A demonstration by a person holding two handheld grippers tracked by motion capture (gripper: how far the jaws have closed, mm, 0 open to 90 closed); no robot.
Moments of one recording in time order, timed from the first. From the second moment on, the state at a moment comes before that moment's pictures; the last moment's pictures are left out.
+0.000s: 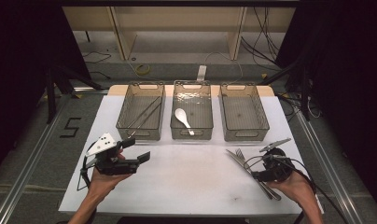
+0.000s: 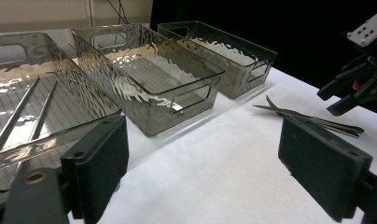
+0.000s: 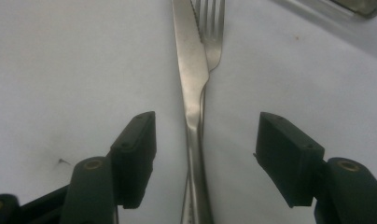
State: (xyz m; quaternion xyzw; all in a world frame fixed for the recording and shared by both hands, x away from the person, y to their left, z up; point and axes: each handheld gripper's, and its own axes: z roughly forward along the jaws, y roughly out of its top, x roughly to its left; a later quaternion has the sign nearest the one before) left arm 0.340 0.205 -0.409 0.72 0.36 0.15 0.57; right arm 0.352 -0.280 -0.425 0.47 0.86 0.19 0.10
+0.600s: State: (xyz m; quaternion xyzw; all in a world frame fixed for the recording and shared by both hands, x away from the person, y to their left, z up) left arm 0.340 0.205 -0.409 0.73 0.36 0.15 0.57; right arm 0.362 -0.271 -0.449 0.46 0.87 0.16 0.06
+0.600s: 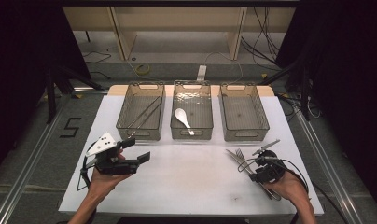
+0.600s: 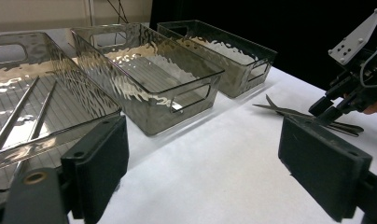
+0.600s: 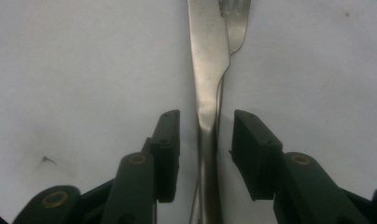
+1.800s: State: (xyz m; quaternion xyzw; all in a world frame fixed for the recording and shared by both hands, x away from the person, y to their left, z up) left arm 0.340 0.204 -0.409 0.73 0.36 0.15 0.56; right arm 0.366 -0.272 -0.444 0.44 0.88 0.15 0.08
